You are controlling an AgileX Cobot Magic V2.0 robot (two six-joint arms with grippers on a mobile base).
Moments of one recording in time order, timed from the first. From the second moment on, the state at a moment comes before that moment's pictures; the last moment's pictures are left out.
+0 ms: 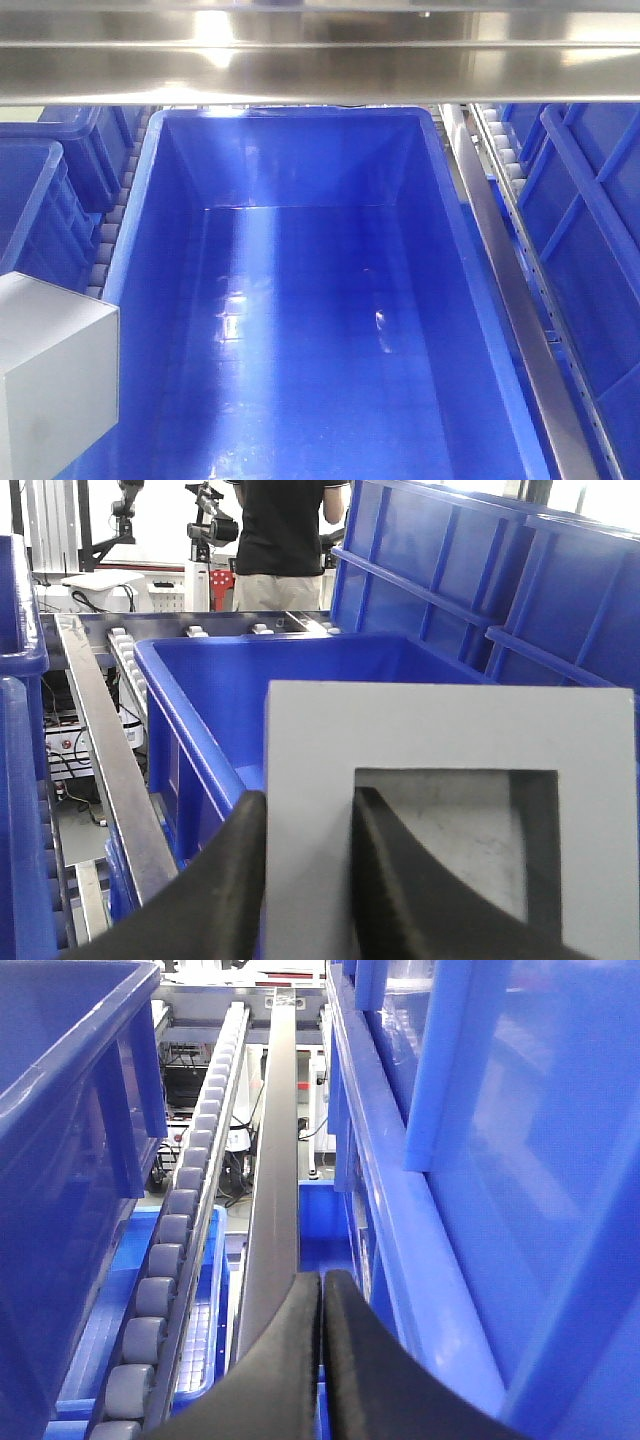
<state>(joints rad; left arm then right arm) -0.59 0.10 -0.29 0.49 0.32 -0.58 -0.02 -0.02 0.03 -0.04 0.21 -0.01</state>
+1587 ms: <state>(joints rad) -0.68 1.39 -0.96 0.43 0.38 -0.58 -0.02 -0.02 0.03 -0.04 0.21 -0.01</state>
